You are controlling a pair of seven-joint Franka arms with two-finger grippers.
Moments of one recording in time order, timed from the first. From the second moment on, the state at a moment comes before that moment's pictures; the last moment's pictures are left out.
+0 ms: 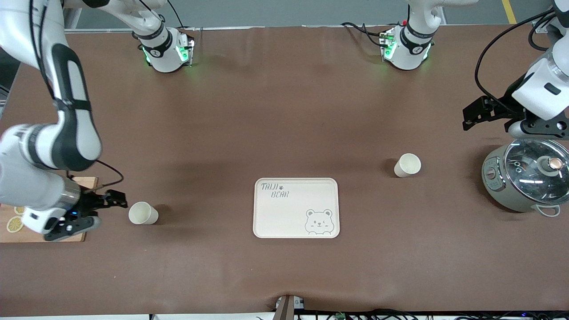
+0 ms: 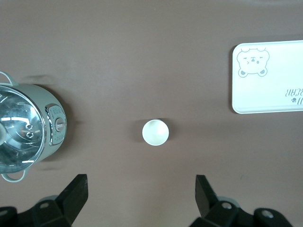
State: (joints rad) left arm -0.11 0.09 -0.04 -1.44 0.00 1.54 -0.07; right arm 0.04 0.52 -0.09 -1.38 0.13 1.90 -0.40
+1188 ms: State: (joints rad) left arm -0.10 0.09 -0.03 -1.44 0.00 1.54 -0.05; right arm 0.03 0.25 -0.18 -1.32 0.05 1.58 -0.17
